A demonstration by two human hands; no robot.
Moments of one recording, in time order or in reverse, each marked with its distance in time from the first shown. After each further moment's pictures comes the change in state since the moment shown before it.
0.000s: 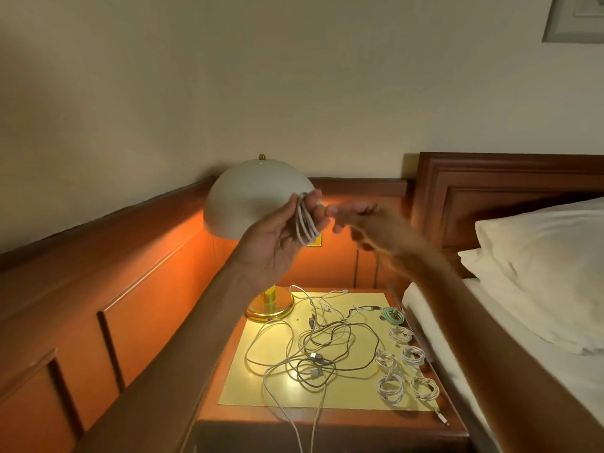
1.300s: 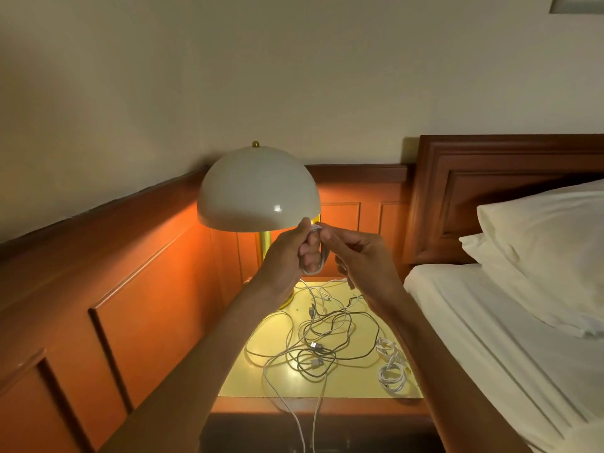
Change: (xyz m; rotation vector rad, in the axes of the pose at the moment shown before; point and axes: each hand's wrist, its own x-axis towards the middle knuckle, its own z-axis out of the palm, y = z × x) left_hand 0.010 -0.050 -0.037 0.669 0.110 0.045; right_hand -0.023 0.066 0.045 0.265 0.201 -0.132
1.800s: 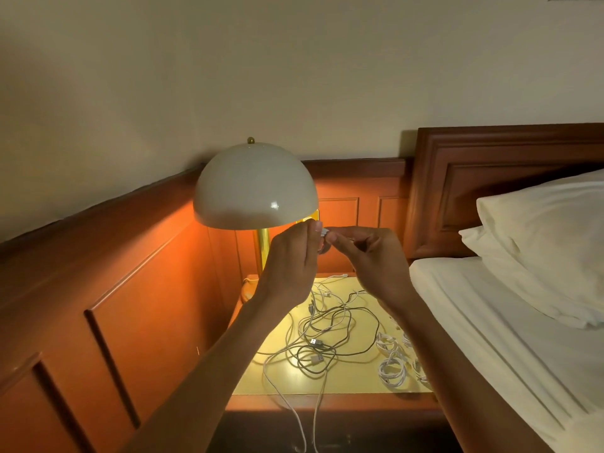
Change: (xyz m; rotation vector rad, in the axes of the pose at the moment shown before) left_hand 0.000 -0.017 0.010 0.970 0.282 0.512; right_hand -0.002 0.002 -0.015 -0.413 0.089 -0.228
